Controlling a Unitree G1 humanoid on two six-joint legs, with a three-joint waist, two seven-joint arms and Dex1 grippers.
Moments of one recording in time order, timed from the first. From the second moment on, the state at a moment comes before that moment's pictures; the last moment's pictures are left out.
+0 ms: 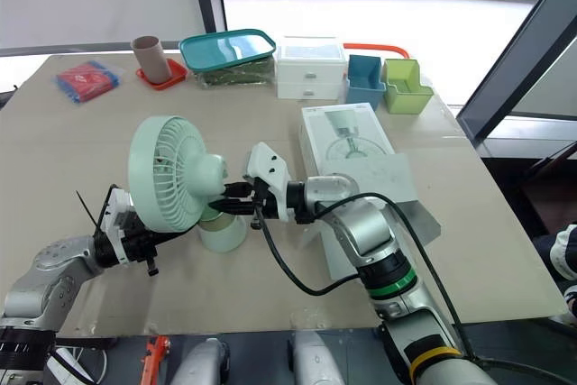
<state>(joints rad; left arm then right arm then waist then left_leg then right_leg) -0.11 0.58 0.11 0.00 -0.54 0.31 -1.08 -0.65 -0.29 0.32 -0.11 0.31 0.50 0.98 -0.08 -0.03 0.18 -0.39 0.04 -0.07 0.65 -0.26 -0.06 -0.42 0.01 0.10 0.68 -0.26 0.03</state>
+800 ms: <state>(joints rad) -0.12 0.57 0.10 -0.01 -0.53 0.31 -1.08 -0.65 -0.29 0.32 -0.11 0.31 0.50 0.98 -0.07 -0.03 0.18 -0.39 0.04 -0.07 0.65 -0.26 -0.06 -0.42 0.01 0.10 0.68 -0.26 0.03</state>
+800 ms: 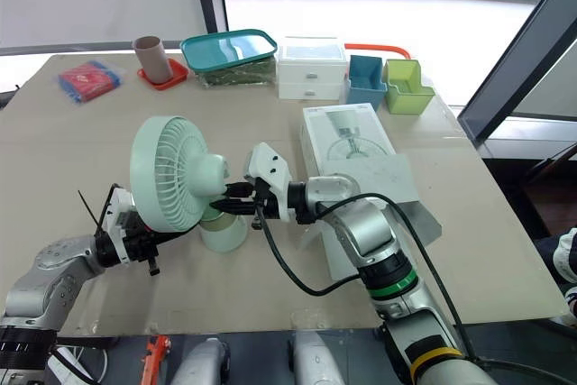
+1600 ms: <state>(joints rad) -0.09 0.61 0.13 -0.06 -0.53 0.31 -1.08 -0.67 -0.29 0.32 -0.07 0.31 0.49 0.99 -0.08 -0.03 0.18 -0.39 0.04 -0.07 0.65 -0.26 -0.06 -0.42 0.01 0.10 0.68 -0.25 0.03</state>
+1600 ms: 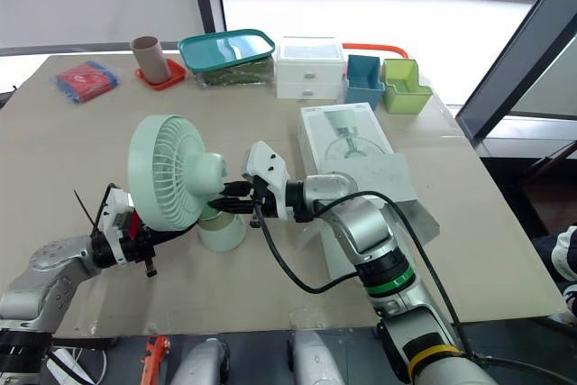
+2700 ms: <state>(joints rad) -0.03 0.69 0.34 -0.15 -0.59 0.36 -0.98 -0.71 -0.33 0.32 -0.01 0.29 0.45 1.07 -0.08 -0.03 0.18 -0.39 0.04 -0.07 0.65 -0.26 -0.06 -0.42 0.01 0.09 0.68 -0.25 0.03</state>
